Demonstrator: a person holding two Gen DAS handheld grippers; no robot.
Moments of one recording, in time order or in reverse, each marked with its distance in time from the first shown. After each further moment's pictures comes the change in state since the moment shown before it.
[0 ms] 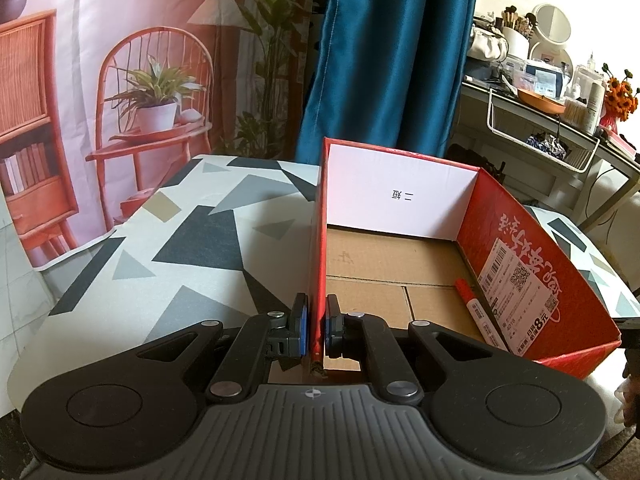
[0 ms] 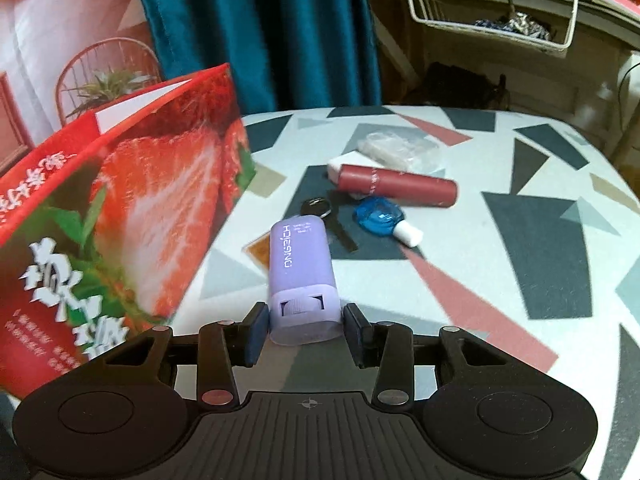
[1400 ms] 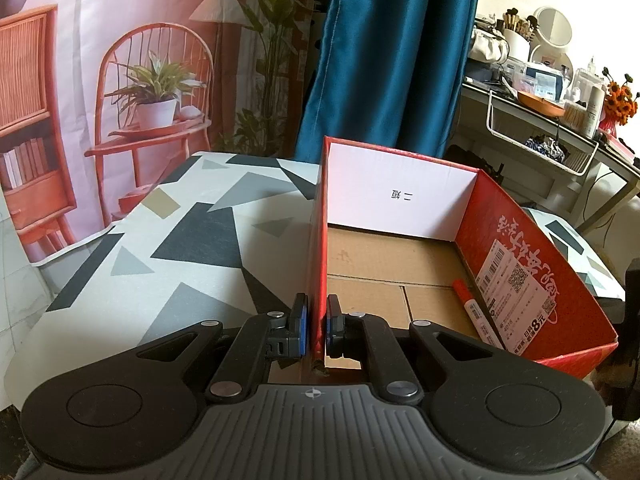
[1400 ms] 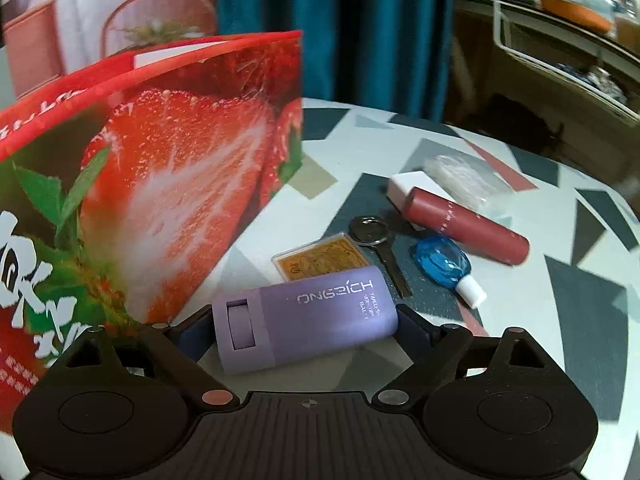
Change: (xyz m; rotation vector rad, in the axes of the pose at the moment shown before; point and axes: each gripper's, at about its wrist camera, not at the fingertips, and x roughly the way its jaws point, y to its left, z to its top) left arm 0.001 0.004 -0.001 -0.013 0.004 -0.009; right arm 0.037 0.029 0.016 -0.230 0.019 0.012
